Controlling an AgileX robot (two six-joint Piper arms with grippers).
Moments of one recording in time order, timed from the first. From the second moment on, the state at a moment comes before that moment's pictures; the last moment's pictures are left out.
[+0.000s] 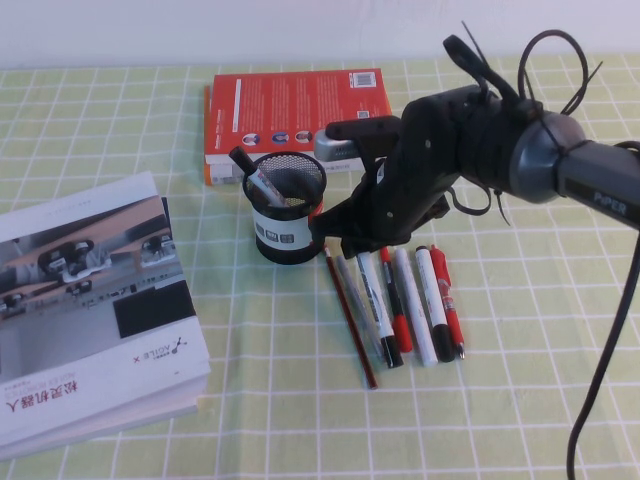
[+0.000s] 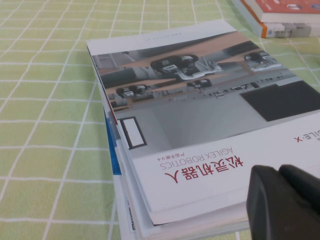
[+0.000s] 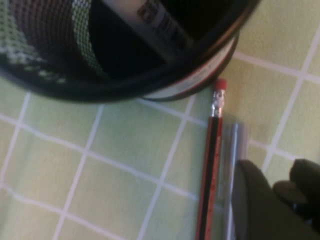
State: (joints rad) right arm 0.59 2.12 -1.74 0.13 0.81 0.19; left arm 0.00 -0.02 0.03 -0.11 0.39 0.14
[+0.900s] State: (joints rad) right arm 0.58 2.17 -1.76 0.12 0.78 0.19; left arm 0.00 -0.02 0.03 -0.11 0.39 0.14
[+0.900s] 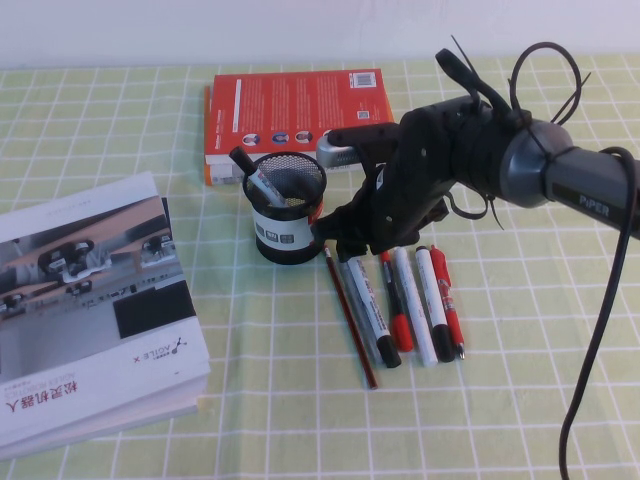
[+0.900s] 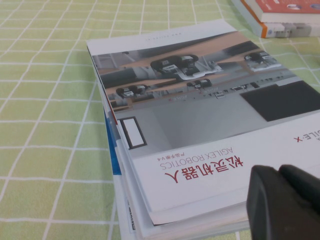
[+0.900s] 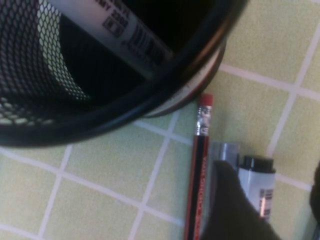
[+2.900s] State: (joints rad) right arm 0.16 0.56 -0.20 0.01 0.08 0.01; left arm 0.00 -0.02 0.03 -0.11 0.39 0.14
